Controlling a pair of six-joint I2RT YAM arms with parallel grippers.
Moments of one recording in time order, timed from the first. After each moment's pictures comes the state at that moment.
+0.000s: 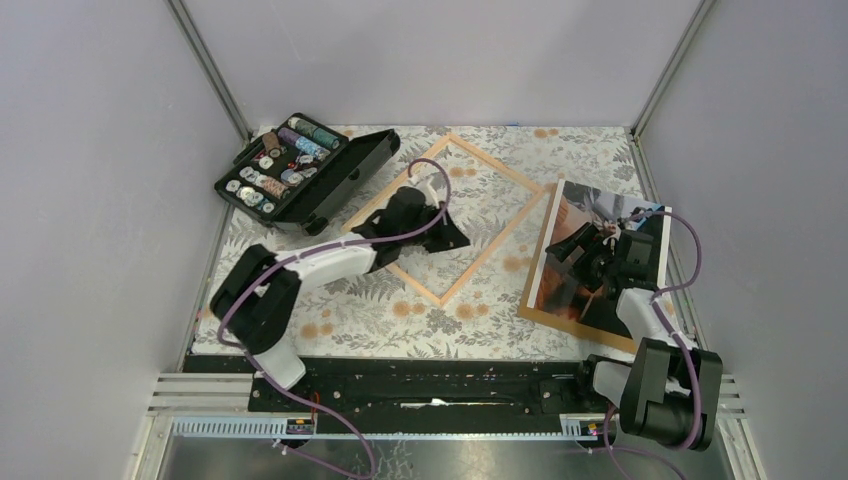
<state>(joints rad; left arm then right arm) -0.73 1.70 1.04 0.18 0.30 -0.83 -0.24 1.12 0.41 -0.02 -0.46 0.62</state>
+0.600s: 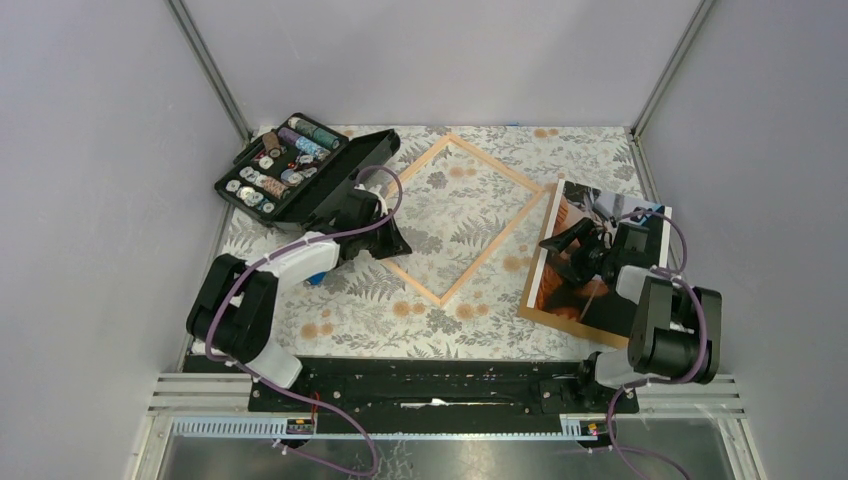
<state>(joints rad) -0.46 1.55 0.87 -0.10 0.28 -0.68 -0.26 1.42 0.49 0.09 -0.63 0.73</state>
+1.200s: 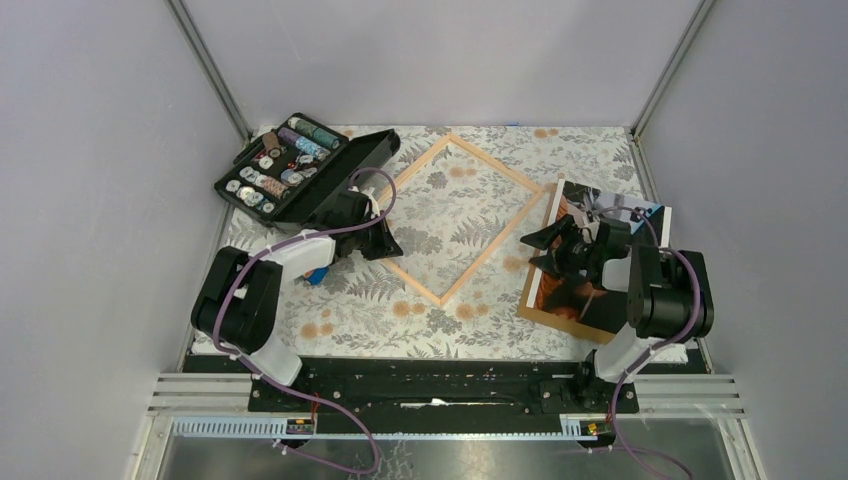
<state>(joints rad) -0.37 1.61 0.86 -0.09 0.34 -0.61 -0.18 1.64 0.49 0.45 -0.82 0.88</state>
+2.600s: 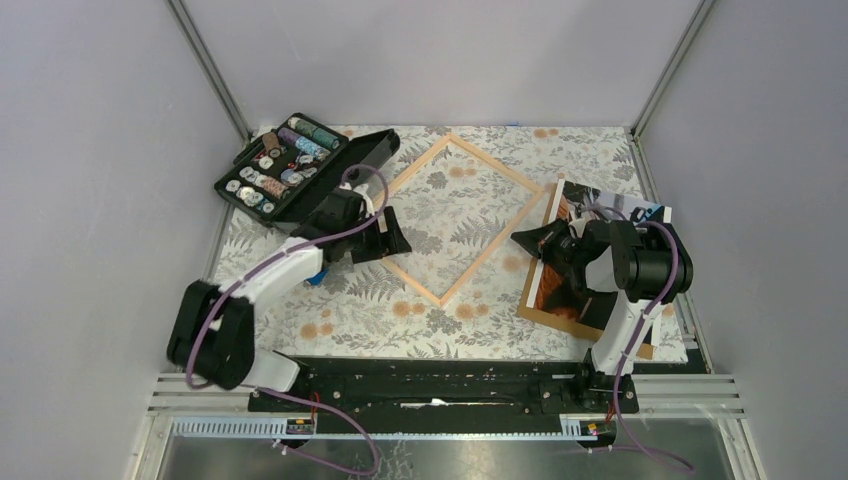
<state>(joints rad) -0.41 1.46 0.86 -0.24 0.29 -0.60 -0.07 1.94 0.49 1.09 -0.83 1.25</state>
